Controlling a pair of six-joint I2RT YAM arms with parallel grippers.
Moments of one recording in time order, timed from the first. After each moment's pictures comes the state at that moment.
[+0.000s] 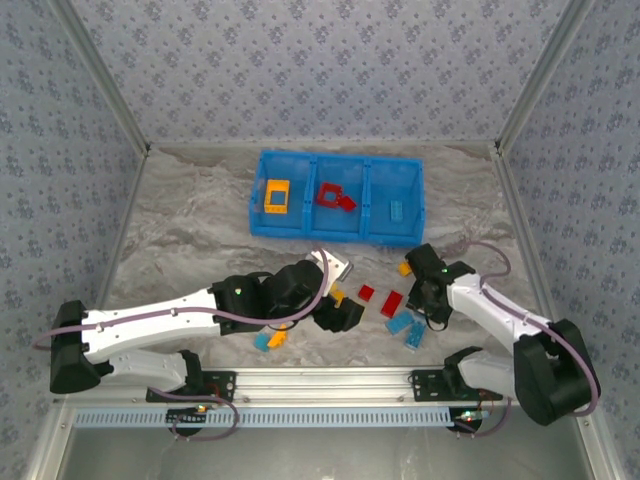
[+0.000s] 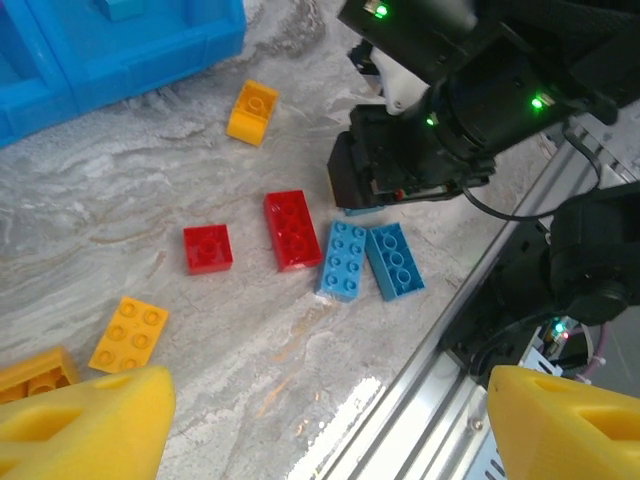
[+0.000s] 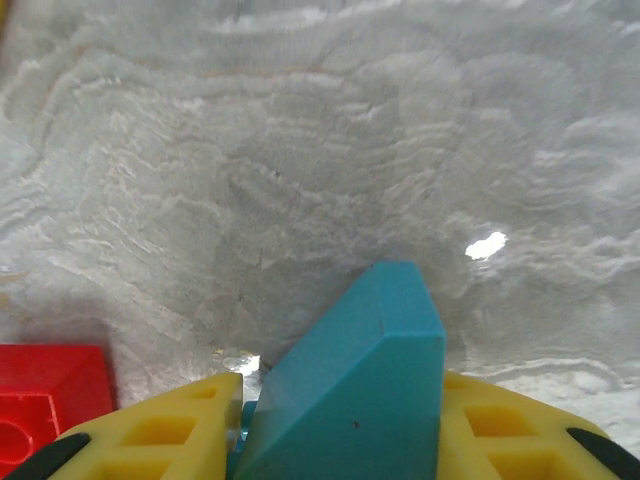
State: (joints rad) left arm -1.29 1.21 1.03 -0.45 -0.13 -0.54; right arm 0.41 1.15 0.58 -0.83 0.13 0.91
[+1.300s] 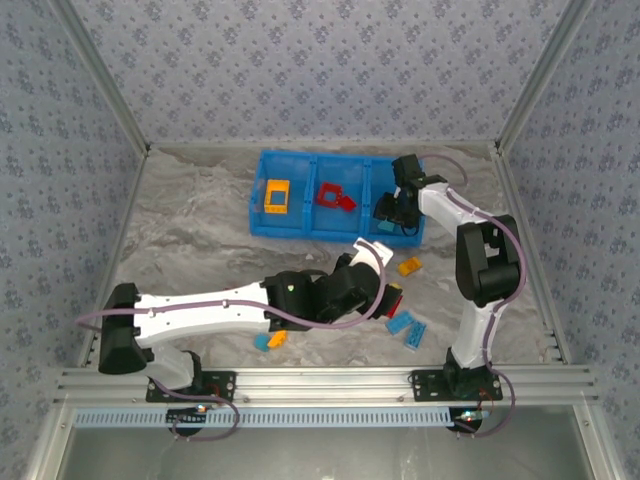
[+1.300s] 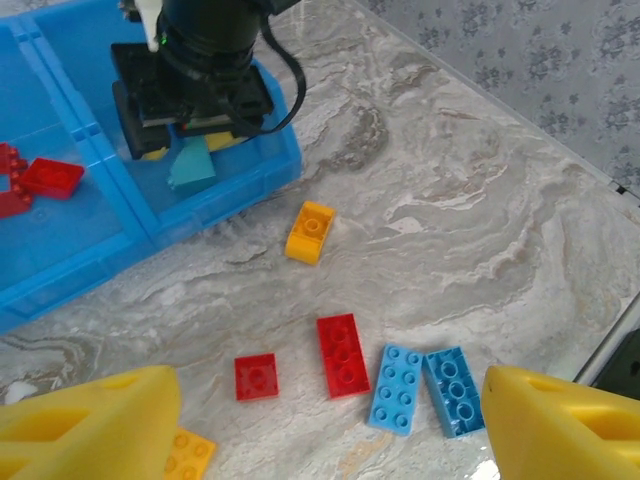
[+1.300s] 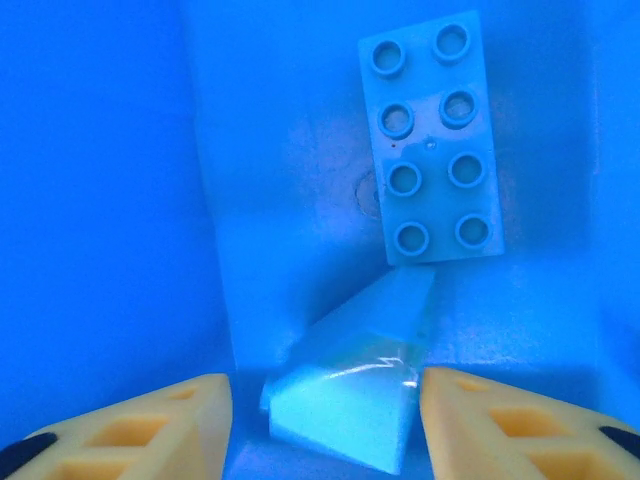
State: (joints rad) left arm -1.40 1.50 1.34 -0.49 -0.49 -0.48; right arm 0.25 1.90 1.40 -0.65 -0.09 0.49
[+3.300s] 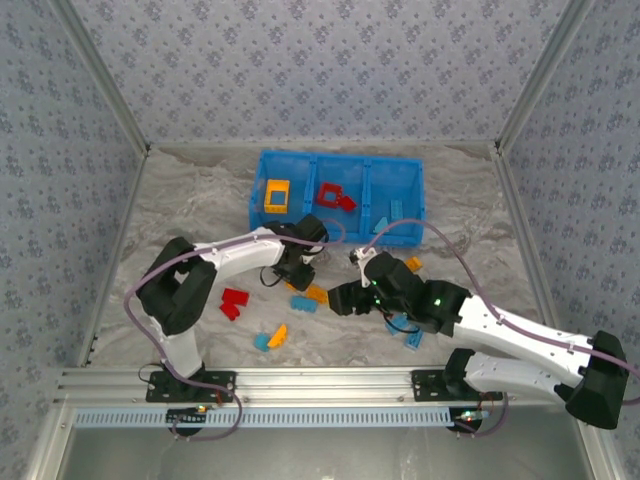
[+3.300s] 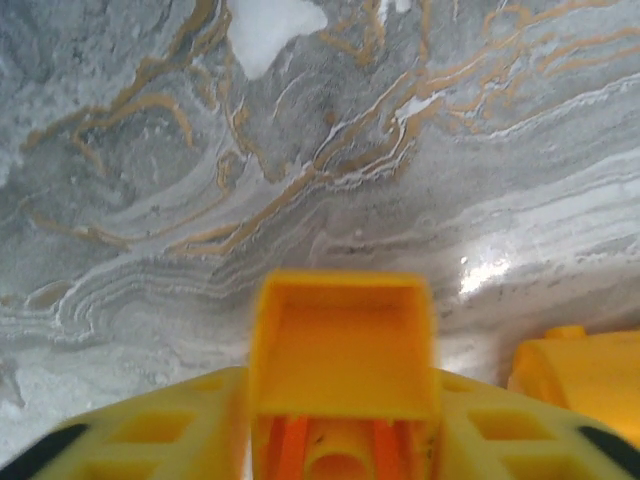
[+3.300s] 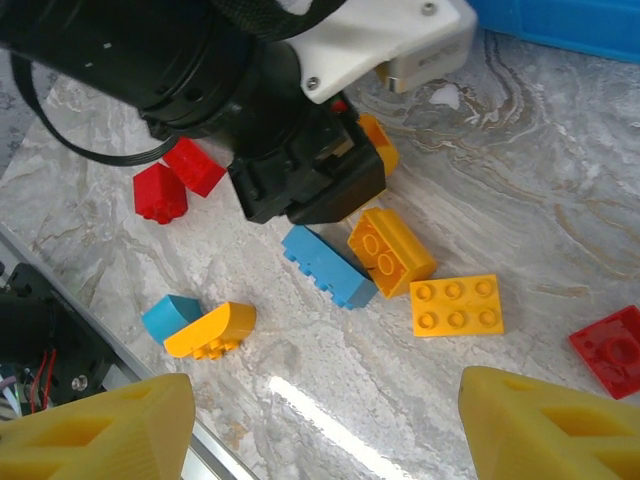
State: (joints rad) left arm -0.79 1.81 1.20 -0.78 -0.08 -0.16; right arm 1.01 0.98 0.74 -0.45 0.01 0.60
